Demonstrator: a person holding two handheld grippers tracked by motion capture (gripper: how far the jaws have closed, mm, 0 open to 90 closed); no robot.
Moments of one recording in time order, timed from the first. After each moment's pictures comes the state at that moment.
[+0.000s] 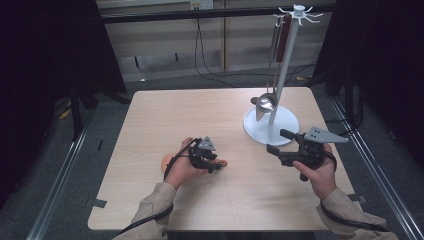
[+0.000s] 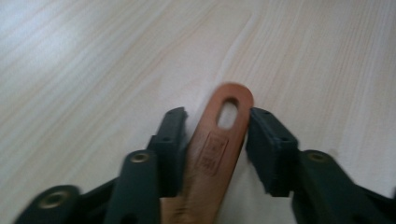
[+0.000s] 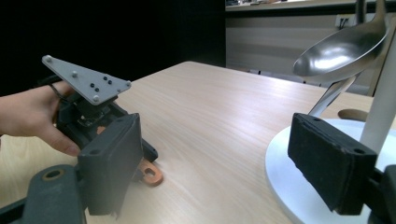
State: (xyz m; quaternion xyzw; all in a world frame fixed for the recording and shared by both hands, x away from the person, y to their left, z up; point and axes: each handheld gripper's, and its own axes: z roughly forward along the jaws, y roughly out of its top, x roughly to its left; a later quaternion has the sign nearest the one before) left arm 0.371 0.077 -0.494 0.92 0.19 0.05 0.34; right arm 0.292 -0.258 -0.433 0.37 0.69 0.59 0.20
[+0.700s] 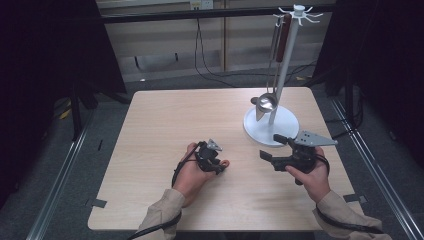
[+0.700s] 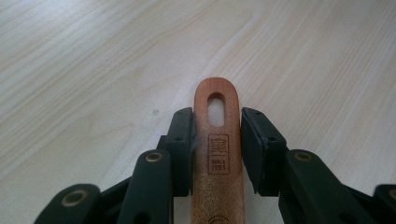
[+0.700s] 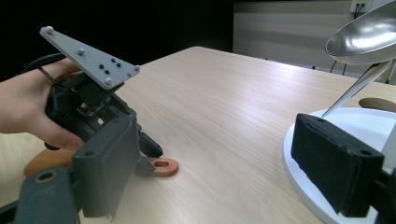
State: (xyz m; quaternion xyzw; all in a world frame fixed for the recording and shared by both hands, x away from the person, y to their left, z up) left arm 0.356 0.061 -0.489 0.91 0.27 0.06 0.32; right arm 0.289 -0.240 -0.441 0.36 0.71 0.57 0.19
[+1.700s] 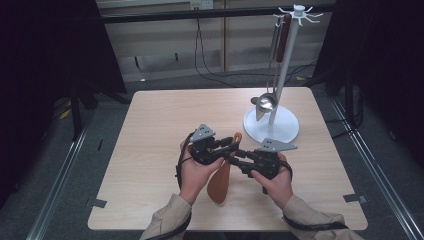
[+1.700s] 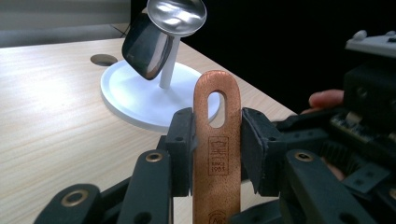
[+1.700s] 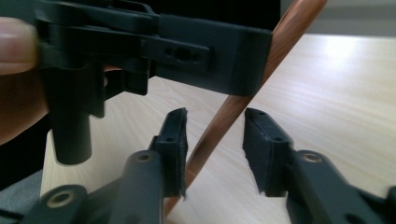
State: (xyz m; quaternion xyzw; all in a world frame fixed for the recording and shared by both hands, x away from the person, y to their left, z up) left arm 0.325 0.054 -0.415 0.76 0.32 0.06 0.56; right arm 0.291 -0.152 -0.459 0.36 0.71 0.60 0.10
